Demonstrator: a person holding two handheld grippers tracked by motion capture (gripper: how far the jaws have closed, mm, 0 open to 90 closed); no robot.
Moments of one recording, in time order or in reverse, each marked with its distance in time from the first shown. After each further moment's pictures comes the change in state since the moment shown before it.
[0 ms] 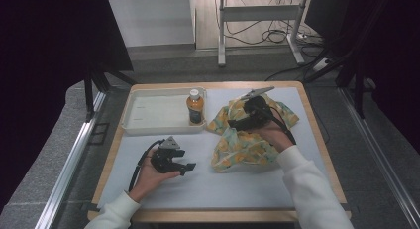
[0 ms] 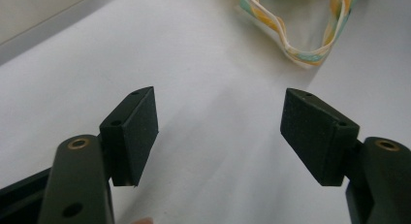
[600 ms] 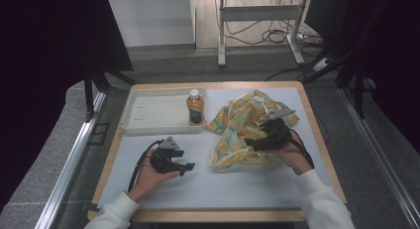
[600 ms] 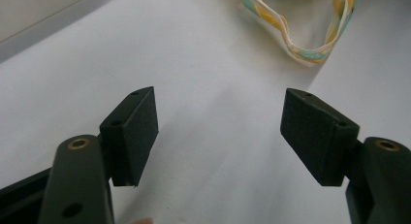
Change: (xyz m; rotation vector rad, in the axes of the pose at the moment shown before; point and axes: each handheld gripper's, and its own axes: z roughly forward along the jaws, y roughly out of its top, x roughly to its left) left arm 0.001 -0.002 -0.002 -0.001 0.003 -0.005; right arm -0.004 -0.071 -0.027 -0.002 -0.028 0.021
